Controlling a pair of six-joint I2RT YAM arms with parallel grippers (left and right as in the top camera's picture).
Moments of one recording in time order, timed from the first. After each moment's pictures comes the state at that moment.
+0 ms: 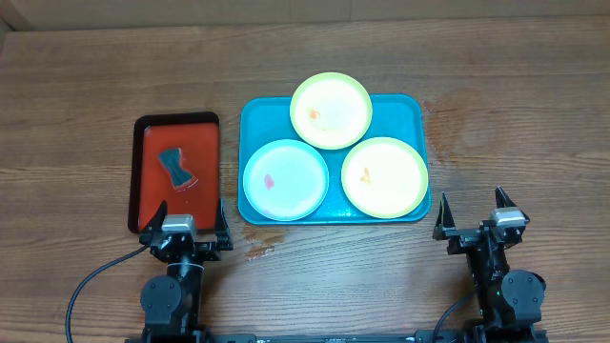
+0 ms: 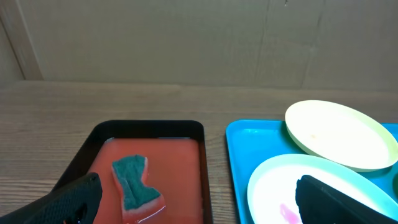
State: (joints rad) left arm -0.02 0.02 0.01 -0.08 -0.03 -0.05; right arm 0.07 0.01 0.02 -0.03 -0.02 0.01
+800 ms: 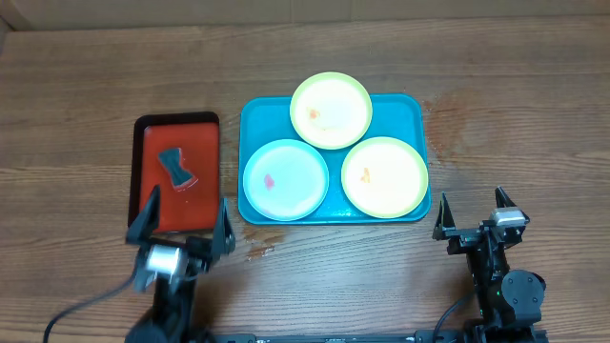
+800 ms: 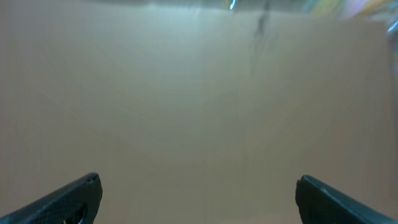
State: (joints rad) left arm -0.02 0.01 0.01 0.53 0.19 -0.08; right arm 0.07 0.01 0.02 -0.04 -0.02 0.01
